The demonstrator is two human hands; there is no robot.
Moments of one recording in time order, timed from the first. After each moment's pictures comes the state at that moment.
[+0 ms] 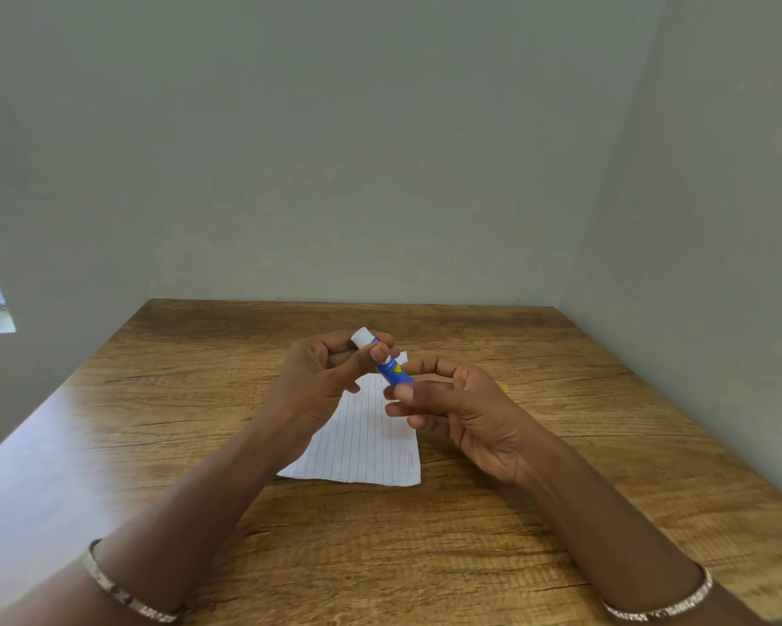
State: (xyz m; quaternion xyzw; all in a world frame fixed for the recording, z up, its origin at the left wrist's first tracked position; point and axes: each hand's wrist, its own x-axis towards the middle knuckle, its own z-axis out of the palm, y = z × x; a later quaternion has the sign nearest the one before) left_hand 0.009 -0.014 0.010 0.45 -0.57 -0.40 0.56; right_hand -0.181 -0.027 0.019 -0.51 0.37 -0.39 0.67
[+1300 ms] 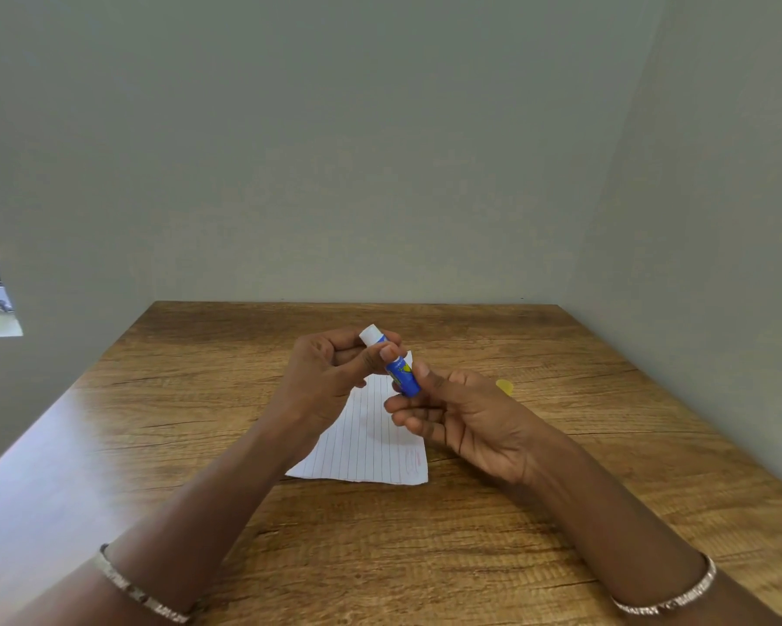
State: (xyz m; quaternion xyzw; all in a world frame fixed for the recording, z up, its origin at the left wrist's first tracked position) left_hand 0.008 -0.008 0.017 0.44 -0.57 -0.39 0.57; right_hand -0.178 -0.024 0.020 -0.46 0.34 -0.36 0.73
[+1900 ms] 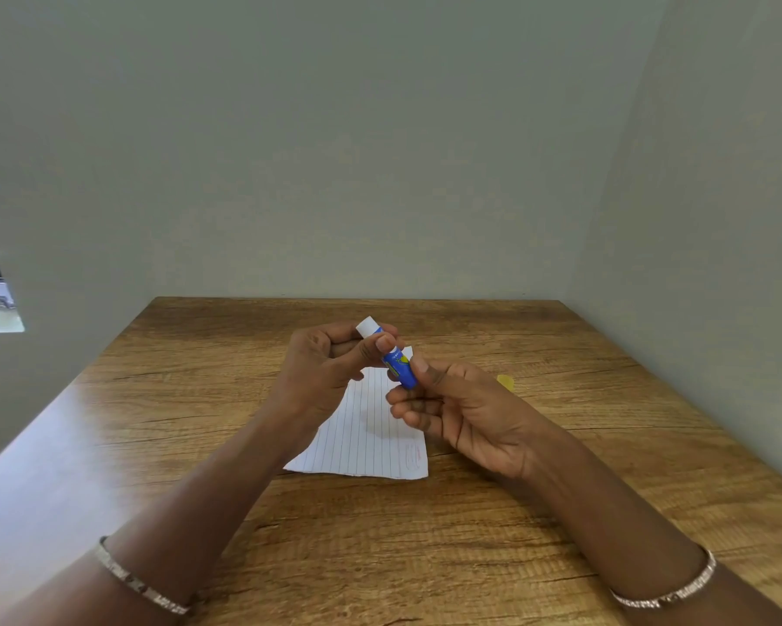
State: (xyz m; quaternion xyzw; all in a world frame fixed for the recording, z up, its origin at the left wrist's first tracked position) left_hand 0.009 -0.008 0.018 0.44 -0.56 -0.39 0.58; right_hand -0.177 -0.026 0.016 -0.47 0.32 -0.36 0.74
